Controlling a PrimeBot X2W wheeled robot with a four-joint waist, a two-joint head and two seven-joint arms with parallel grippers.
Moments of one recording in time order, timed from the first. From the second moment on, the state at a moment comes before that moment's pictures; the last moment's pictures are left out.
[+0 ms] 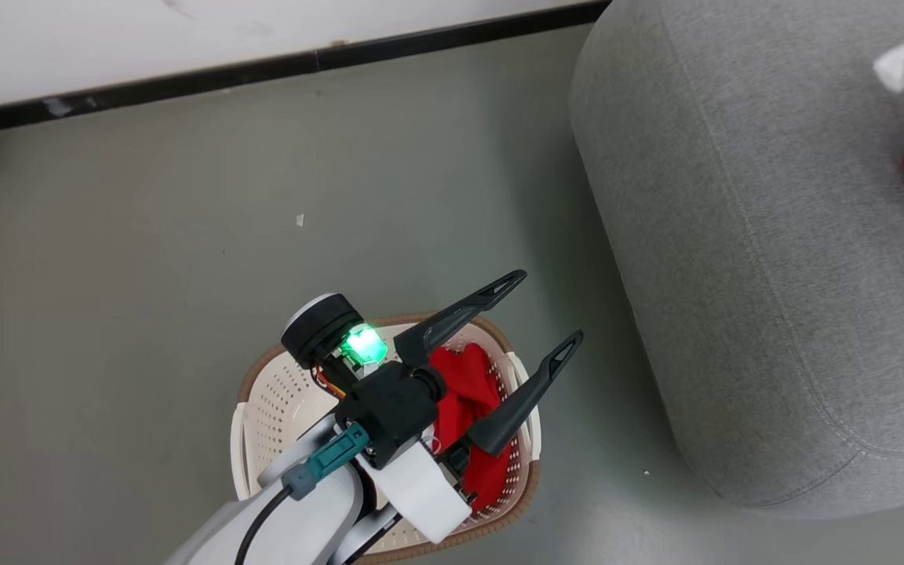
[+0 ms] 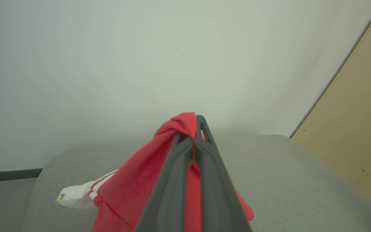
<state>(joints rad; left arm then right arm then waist) -0.50 0.15 -0.73 -0.07 -0.33 -0.11 -0.17 -0.80 -0.51 -0.26 0.59 -0.01 0.13 -0.21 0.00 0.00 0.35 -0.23</state>
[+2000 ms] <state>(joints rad) -0.58 0.18 -0.71 0.10 -0.34 -0.10 -0.24 -0.47 -0.26 -0.19 0.19 0.05 0.13 -0.25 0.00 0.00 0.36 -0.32</state>
